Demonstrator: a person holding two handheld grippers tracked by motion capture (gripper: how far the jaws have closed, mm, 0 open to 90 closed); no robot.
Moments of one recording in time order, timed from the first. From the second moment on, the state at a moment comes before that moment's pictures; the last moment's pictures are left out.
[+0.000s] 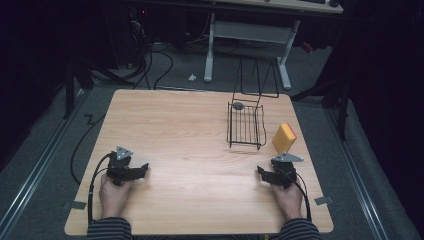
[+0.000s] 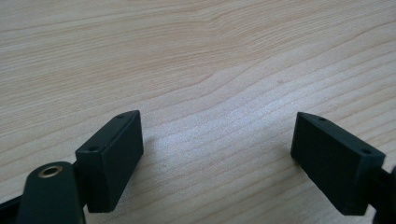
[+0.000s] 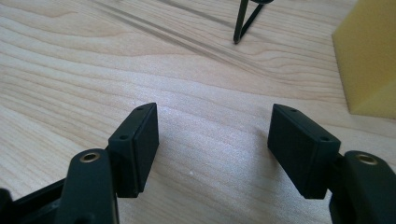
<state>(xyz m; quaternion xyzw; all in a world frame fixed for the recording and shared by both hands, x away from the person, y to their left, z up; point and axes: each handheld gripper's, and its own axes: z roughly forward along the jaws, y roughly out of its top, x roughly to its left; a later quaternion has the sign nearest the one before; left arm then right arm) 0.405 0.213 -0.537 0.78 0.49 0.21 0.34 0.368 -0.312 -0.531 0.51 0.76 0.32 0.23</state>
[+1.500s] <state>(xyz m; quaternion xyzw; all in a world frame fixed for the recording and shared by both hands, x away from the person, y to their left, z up) 0.405 0.213 -0.537 0.78 0.49 0.21 0.34 0.330 -0.342 -0.510 0.55 0.72 0.35 0.25</state>
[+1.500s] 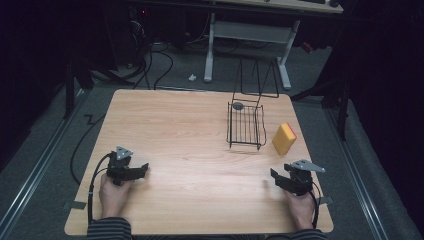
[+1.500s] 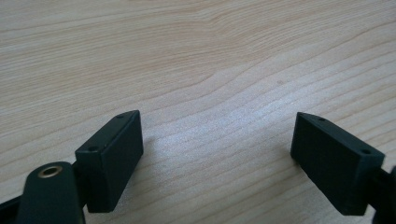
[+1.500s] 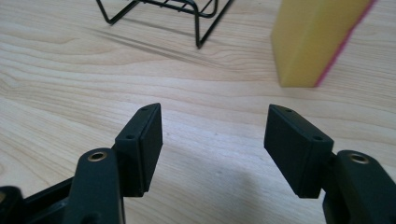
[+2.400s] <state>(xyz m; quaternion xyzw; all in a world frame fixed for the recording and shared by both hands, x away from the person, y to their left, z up) 0.405 0.213 -0.537 0.78 0.49 0.21 0.34 0.337 -0.379 -0.499 0.58 0.67 0.36 0.28</state>
